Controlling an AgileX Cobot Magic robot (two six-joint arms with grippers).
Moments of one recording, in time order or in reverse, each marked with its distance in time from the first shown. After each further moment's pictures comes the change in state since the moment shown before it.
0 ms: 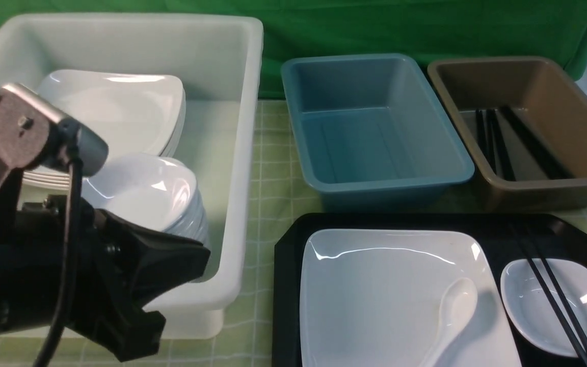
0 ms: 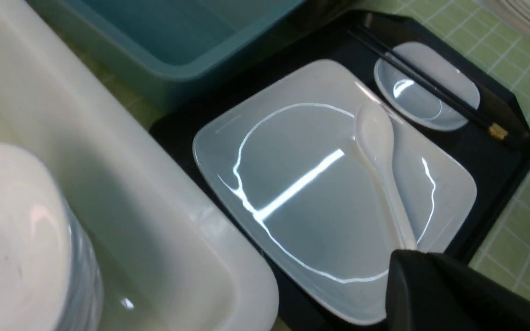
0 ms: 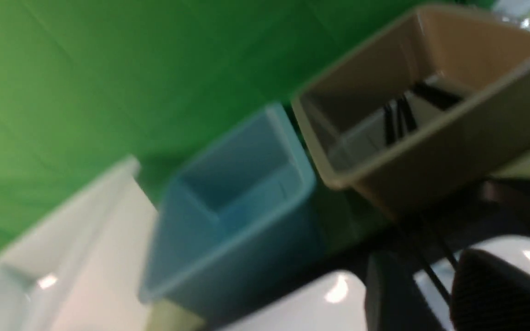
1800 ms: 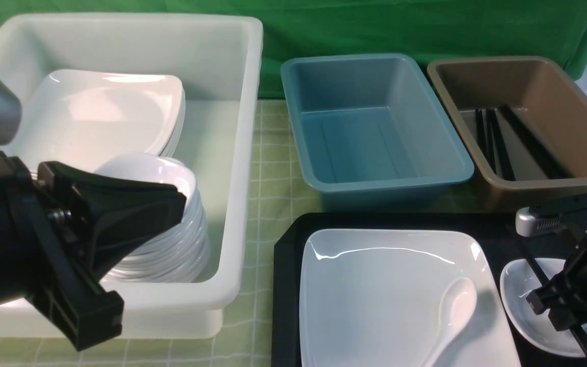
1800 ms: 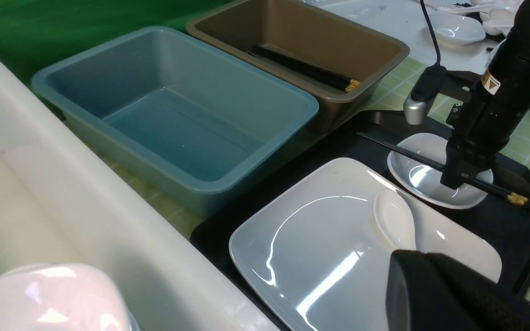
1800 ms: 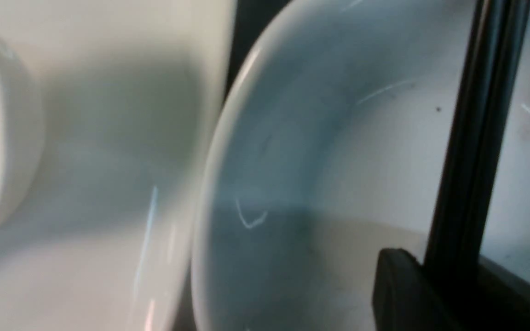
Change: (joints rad) right arm 0.009 1.617 -0.866 -0.248 0.705 -0.580; left arm 0.000 -0.096 -0.004 -0.002 -0.093 0.089
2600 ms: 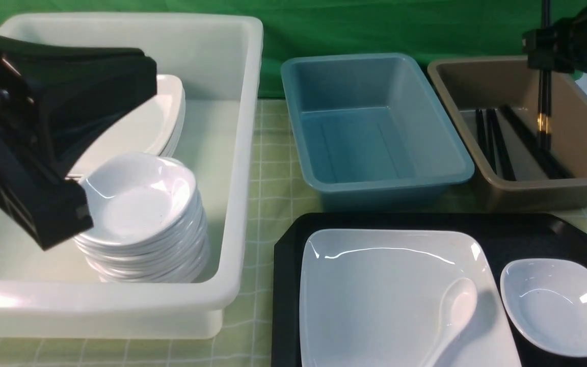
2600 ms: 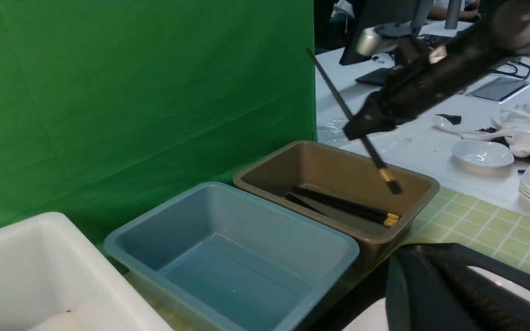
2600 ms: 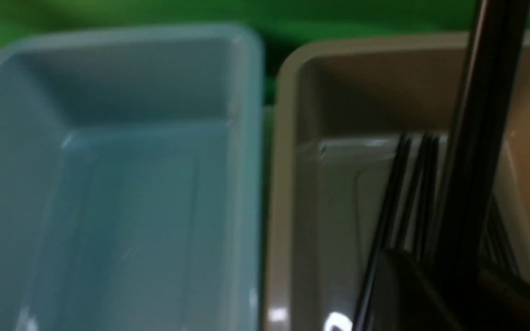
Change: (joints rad) right arm -0.084 0.200 -0.722 0.303 -0.229 -0.071; left arm 0.000 -0.002 -0.082 -0.117 -0.192 0.182
